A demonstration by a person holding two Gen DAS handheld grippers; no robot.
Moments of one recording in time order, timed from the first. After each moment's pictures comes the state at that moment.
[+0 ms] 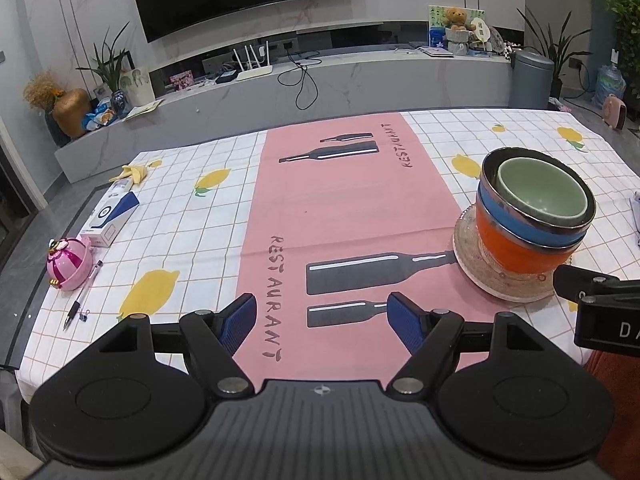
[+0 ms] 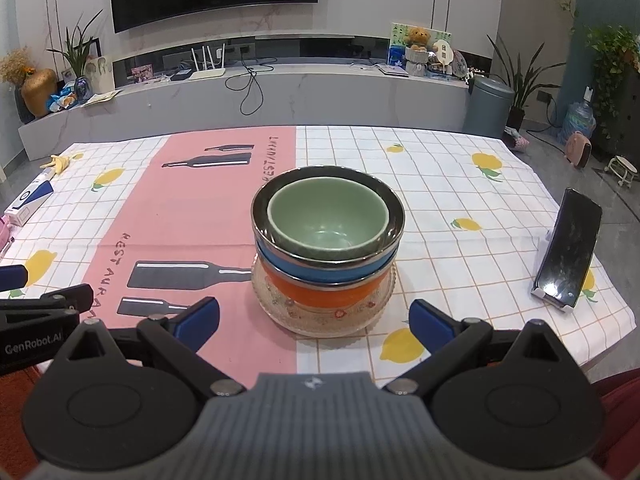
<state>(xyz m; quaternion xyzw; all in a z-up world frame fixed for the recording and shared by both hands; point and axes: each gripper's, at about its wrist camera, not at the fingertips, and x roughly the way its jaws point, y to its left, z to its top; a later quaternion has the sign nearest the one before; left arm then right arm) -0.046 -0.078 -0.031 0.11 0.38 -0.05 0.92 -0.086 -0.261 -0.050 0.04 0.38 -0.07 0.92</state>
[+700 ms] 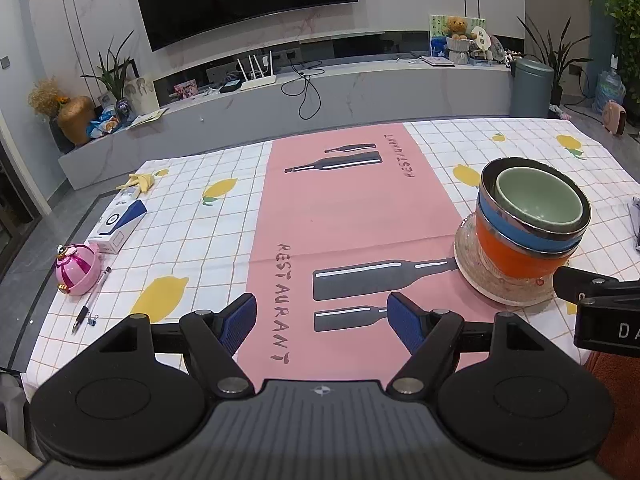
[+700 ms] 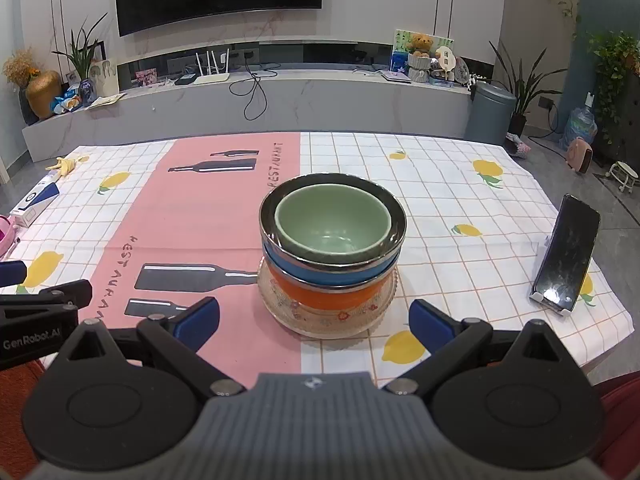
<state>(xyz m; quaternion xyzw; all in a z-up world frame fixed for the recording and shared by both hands) -0.053 -0.074 -0.020 0.11 0.37 -0.05 0.92 -0.092 -0.258 -0.044 0.03 0.37 -0.07 0.93</state>
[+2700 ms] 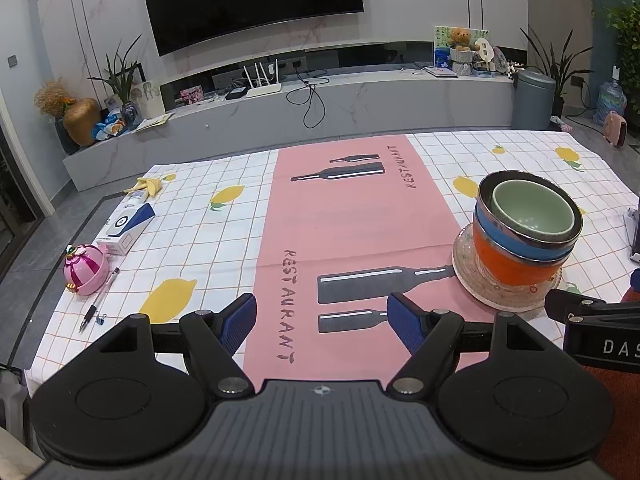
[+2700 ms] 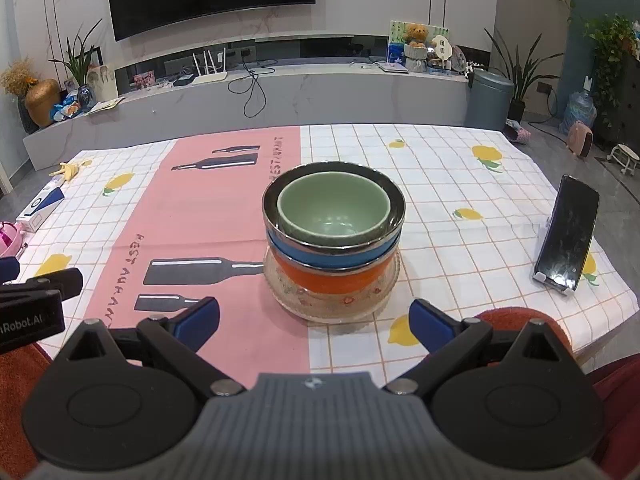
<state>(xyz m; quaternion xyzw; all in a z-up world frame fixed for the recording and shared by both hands) -0.063 -0.070 -0.009 0.10 0.36 -0.04 0.93 -0.103 -0.260 -0.046 0.06 0.38 -0.06 0.92</state>
